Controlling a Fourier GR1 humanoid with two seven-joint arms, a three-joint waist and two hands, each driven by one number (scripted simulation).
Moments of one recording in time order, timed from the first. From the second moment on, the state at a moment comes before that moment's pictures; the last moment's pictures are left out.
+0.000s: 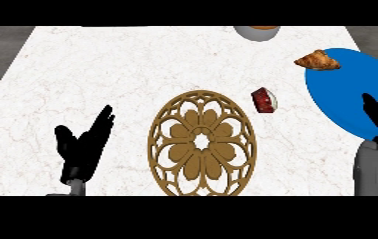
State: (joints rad) left arm 0.03 0.16 -0.10 -1.47 0.16 0.08 0.20; right arm -0.34 -0.10 -0.69 -1.22 0.56 -1.12 0.23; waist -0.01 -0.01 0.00
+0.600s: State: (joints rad) left arm 0.01 0.13 -0.10 -1.45 0.13 0.08 0.22; right arm 0.02 -0.01 -0.27 -1.48 0.69 -1.17 0.48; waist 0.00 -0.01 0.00
